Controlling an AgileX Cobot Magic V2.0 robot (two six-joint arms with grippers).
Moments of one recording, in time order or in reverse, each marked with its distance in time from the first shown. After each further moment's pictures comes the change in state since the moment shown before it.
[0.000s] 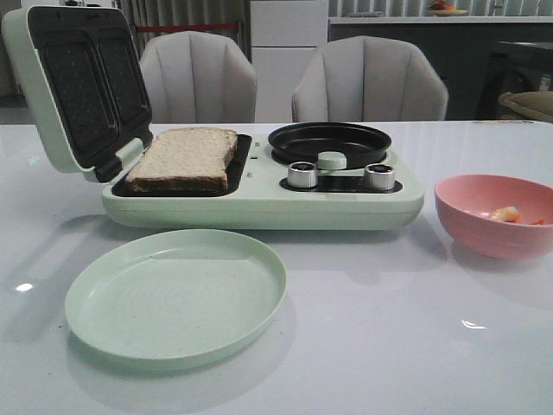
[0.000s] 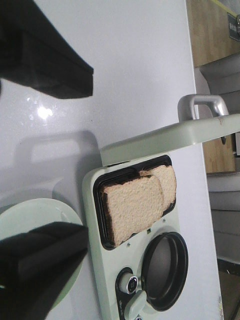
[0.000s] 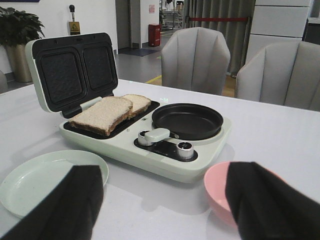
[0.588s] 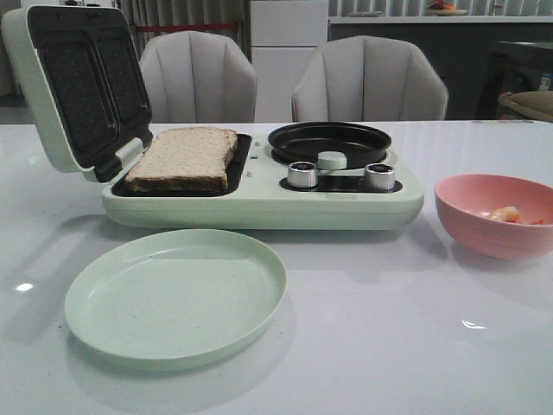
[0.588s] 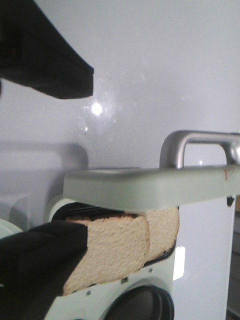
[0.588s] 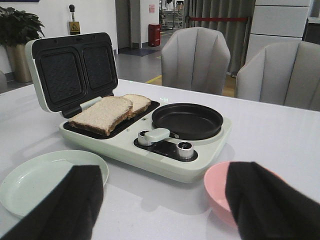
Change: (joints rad) left arm 0.167 0.523 -0.322 -0.098 -0.006 -0.059; right arm 0.000 0.000 0.000 0.000 0.000 0.000
